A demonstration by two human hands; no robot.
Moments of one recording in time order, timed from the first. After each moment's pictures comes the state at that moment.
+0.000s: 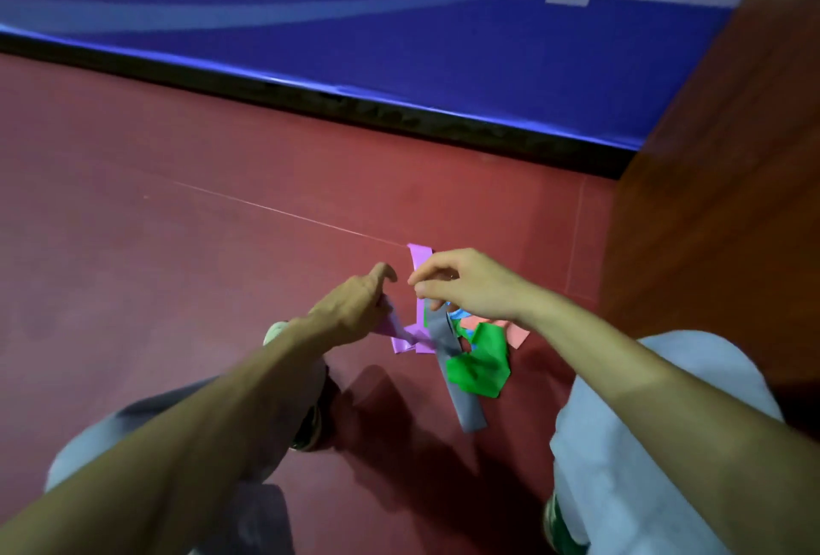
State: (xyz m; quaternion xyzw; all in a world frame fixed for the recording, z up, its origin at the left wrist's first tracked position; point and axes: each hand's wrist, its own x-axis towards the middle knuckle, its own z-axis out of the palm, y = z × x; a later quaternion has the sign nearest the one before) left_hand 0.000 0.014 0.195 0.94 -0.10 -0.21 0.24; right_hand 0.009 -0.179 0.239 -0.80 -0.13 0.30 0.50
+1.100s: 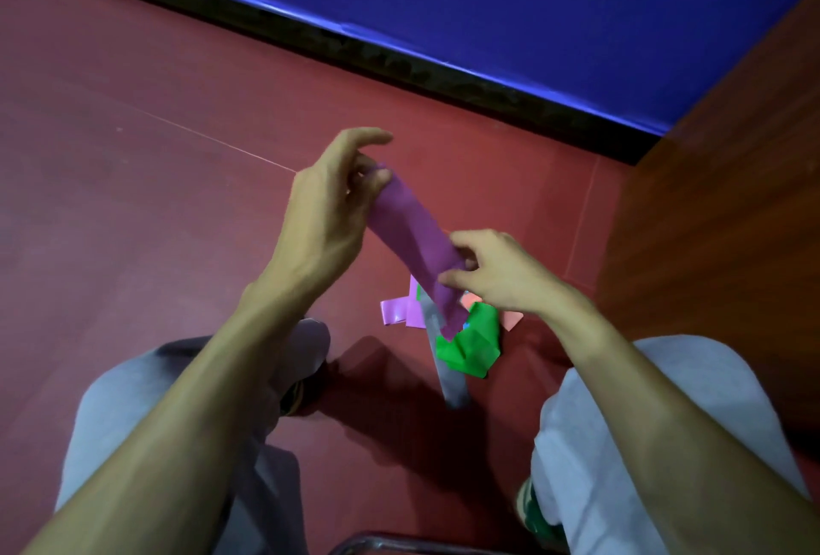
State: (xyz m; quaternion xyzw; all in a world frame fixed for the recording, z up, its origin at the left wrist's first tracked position) left_hand 0.012 0.011 0.271 0.88 -0.03 0.14 0.45; right_hand 0.031 -0.187 0.207 -0.89 -0.17 0.23 0.34
